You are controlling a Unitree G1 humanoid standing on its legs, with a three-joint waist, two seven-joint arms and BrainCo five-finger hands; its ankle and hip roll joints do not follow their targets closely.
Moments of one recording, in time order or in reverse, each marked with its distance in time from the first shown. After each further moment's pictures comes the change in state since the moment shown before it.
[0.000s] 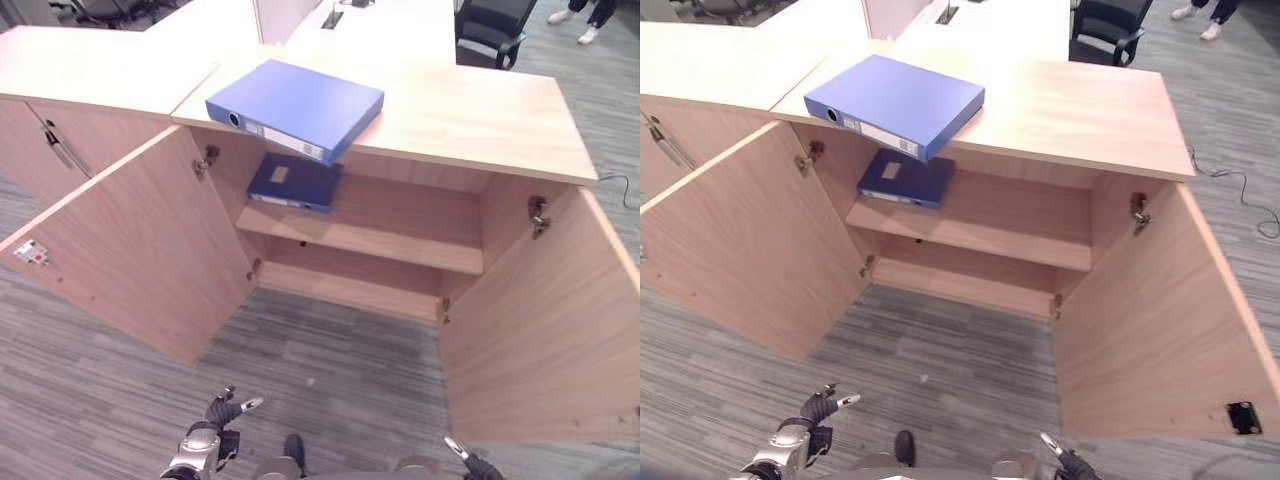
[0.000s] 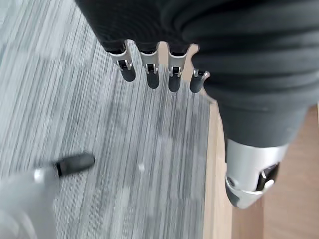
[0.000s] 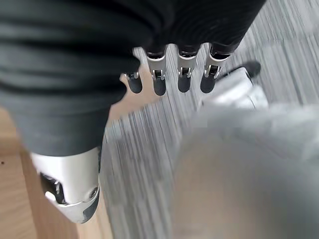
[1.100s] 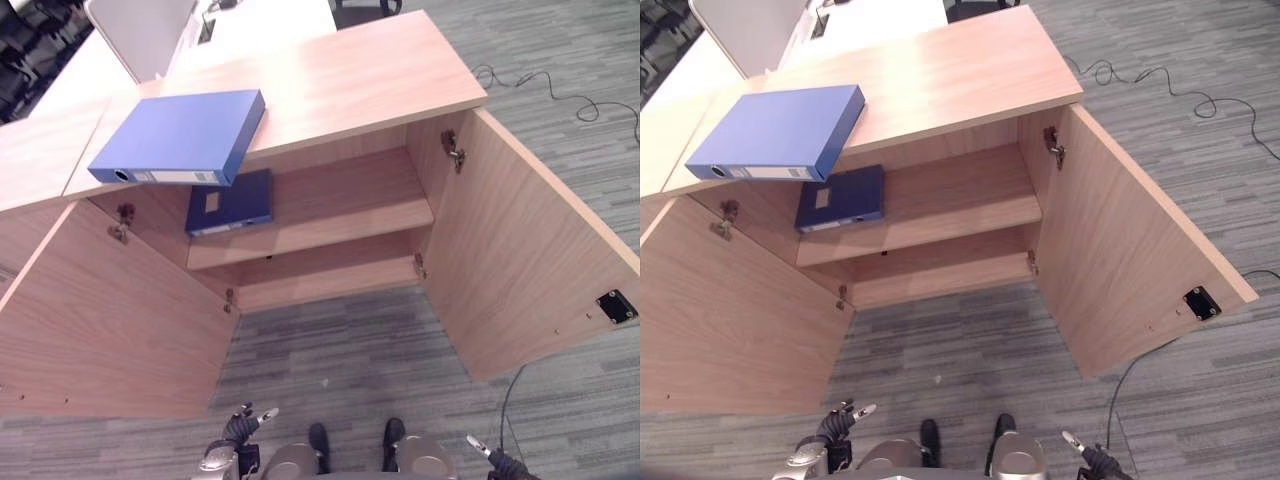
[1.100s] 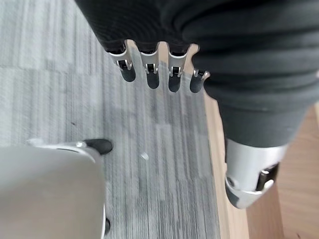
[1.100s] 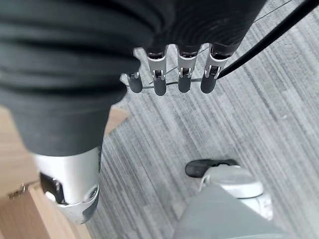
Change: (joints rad) left arm 0.081 -0.122 0.095 -0.025 -0.044 -0.007 -0.006; right arm 0.014 -0.136 0.077 -0.002 -0.012 -0.020 -0.021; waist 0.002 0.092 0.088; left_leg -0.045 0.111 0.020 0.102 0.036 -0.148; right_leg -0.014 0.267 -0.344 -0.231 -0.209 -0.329
